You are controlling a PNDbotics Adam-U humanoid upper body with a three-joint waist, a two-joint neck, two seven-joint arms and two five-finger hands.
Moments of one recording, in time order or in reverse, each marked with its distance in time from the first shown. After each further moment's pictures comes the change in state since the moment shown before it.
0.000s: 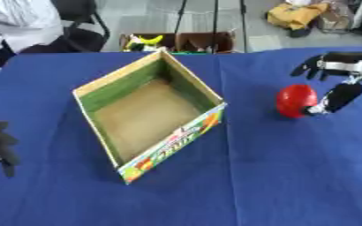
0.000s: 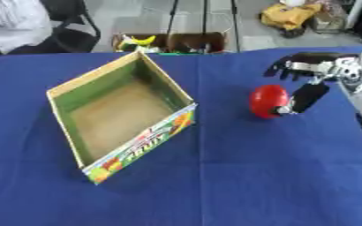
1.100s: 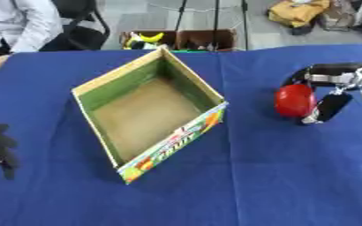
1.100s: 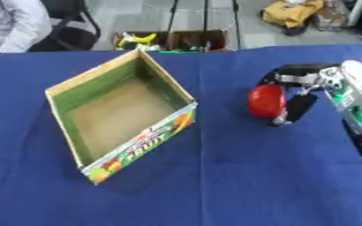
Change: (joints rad) left arm 0.000 0.000 -0.005 0.001 0.001 -0.003 -0.006; right arm -0.023 0.033 0.029 0.064 0.034 -0.075 0.014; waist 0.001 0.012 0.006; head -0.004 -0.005
